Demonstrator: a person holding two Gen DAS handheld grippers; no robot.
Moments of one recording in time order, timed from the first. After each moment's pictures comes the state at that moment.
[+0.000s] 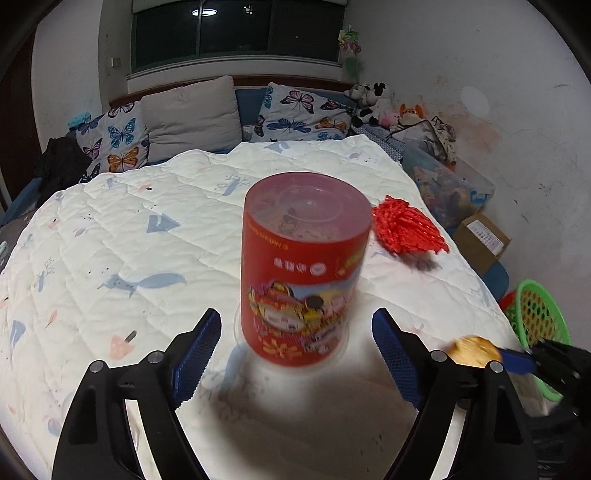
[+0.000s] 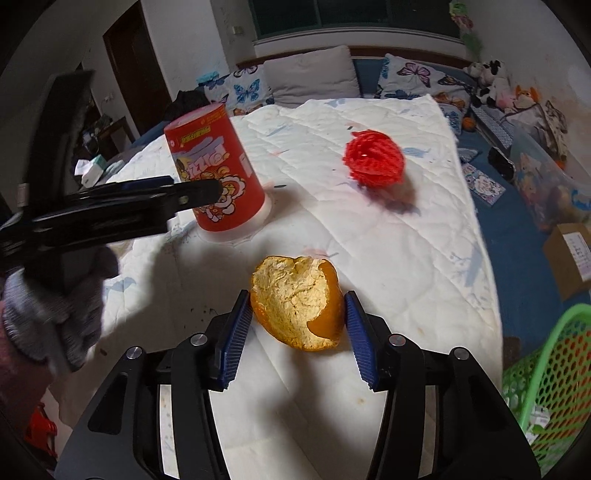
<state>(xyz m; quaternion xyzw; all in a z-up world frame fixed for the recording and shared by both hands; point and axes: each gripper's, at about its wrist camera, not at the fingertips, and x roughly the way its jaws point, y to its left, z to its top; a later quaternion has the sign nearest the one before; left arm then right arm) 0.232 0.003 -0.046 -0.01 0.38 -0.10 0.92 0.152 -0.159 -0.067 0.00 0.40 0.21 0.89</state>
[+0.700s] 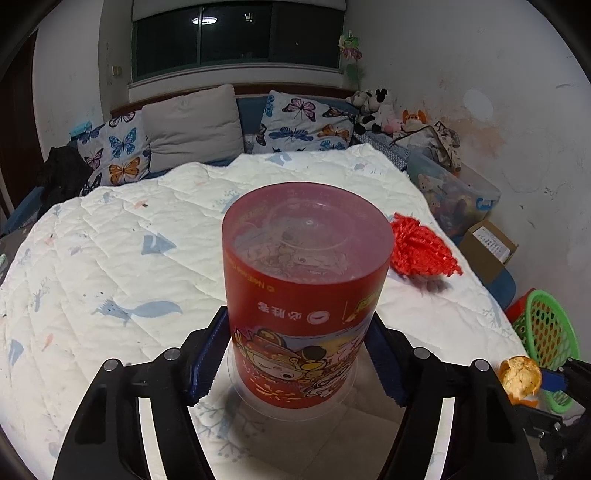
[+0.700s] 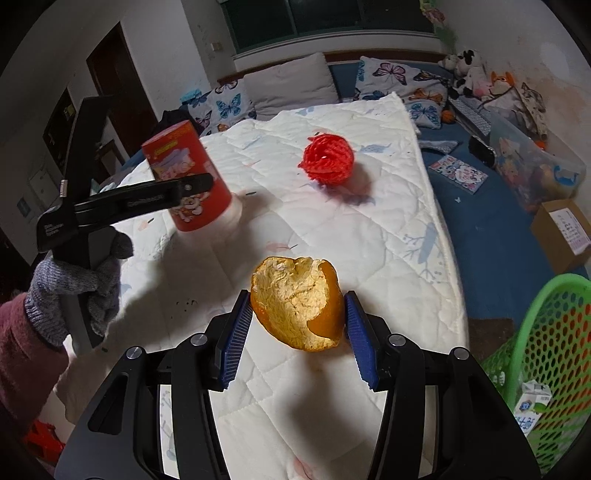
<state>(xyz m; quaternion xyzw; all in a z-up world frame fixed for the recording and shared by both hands) 0.249 0.001 -0.039 0.00 0.37 -0.10 0.93 0.132 -0.199 -0.057 0.04 0.39 0.19 0.90</state>
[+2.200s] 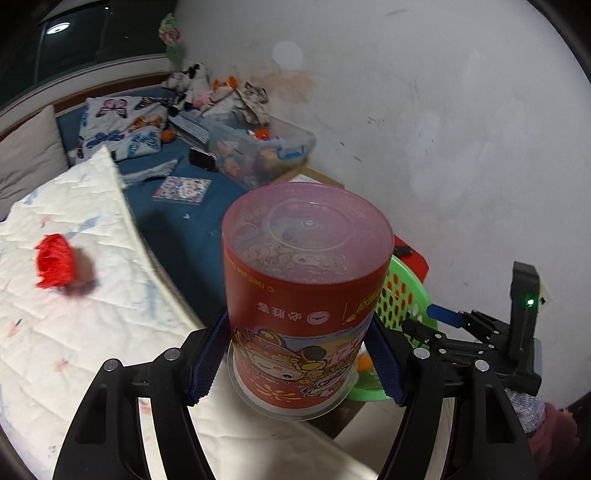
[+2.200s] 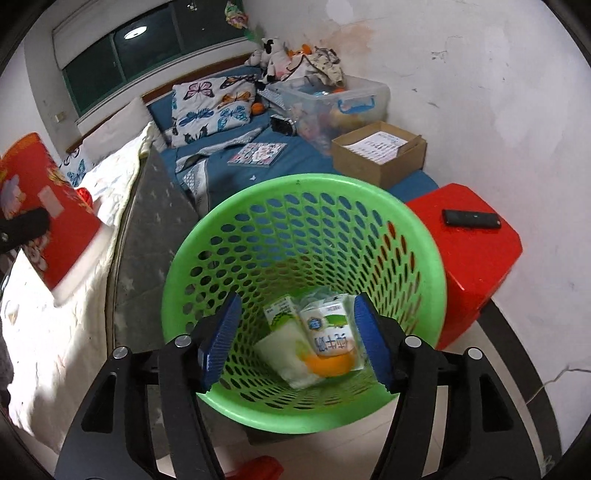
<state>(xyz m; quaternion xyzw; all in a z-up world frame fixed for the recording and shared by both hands) 0.153 -0.269 -0.007 0.04 0.40 -0.39 0.83 0.016 -0.464 -0.082 0.13 0.39 -0.10 0.91</state>
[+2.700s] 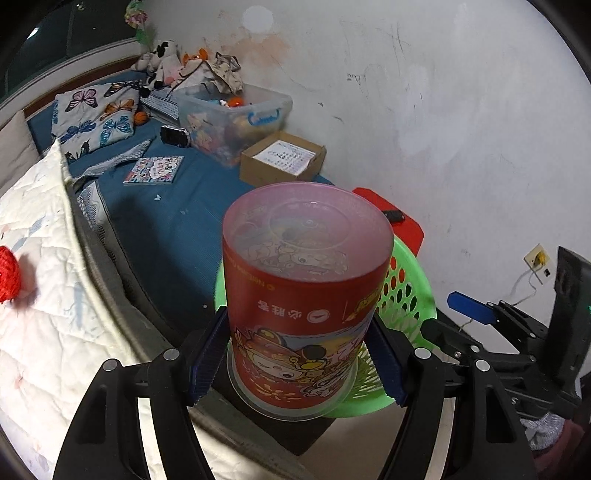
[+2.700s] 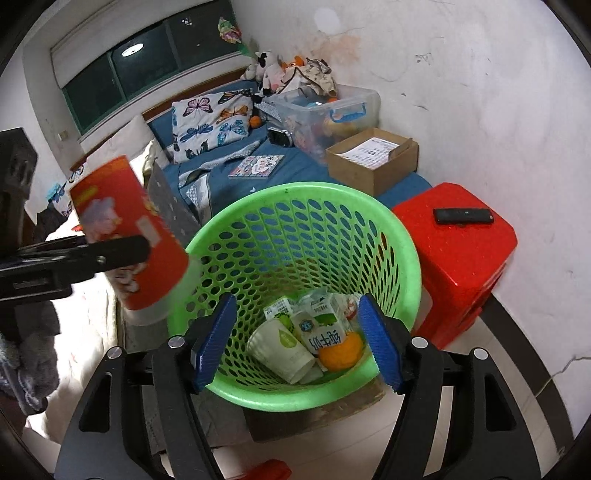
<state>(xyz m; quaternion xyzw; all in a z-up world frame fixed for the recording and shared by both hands) 0.160 -0.344 -0.041 0.10 0.44 -0.40 0.80 -0.014 -0.477 -0.073 0.16 0.37 -0.10 0.91</state>
